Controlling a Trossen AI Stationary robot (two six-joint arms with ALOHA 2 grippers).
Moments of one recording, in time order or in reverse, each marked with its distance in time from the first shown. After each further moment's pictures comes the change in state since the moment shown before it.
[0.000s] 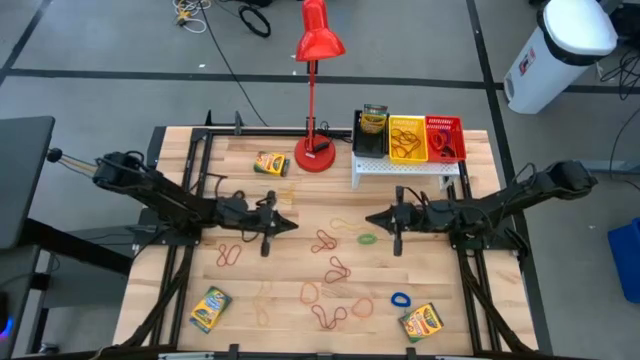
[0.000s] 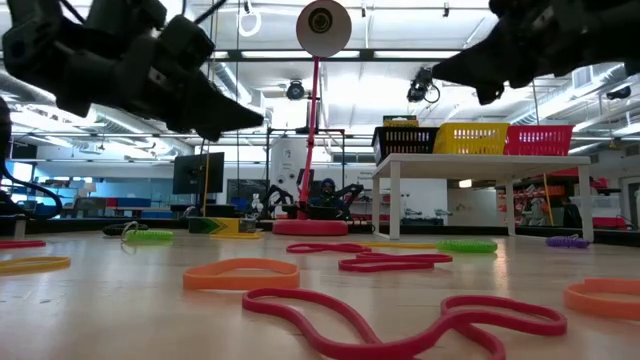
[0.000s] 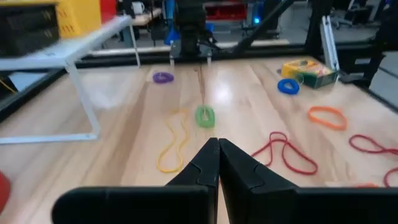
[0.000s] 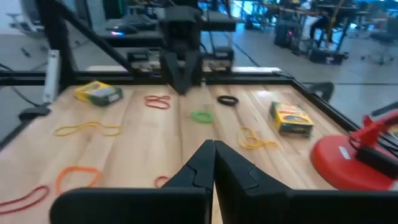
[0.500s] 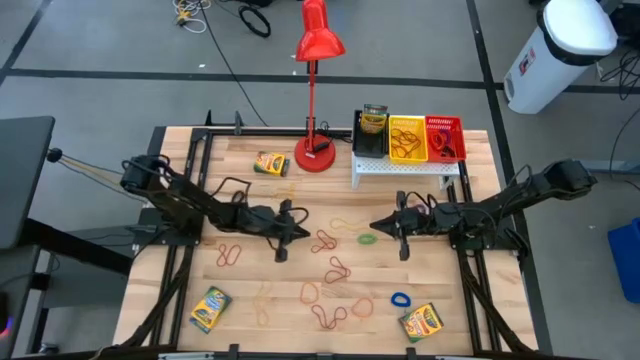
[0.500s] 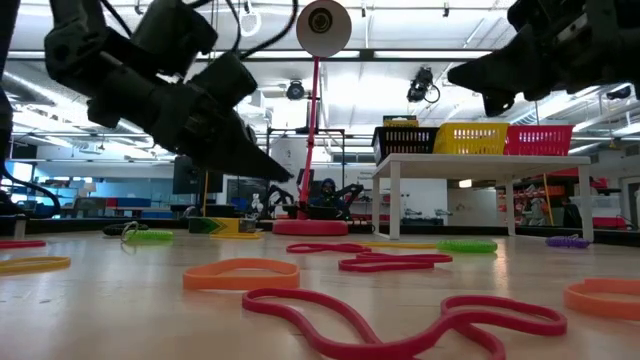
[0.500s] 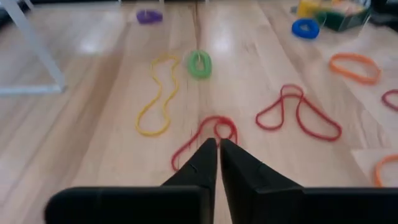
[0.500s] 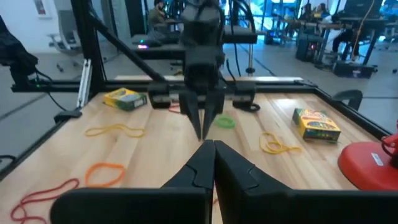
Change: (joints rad) left arm -0.001 0.240 0.182 -0.167 0.000 -0.043; right arm 0.010 0.000 -0.129 0.207 -0.072 -0.003
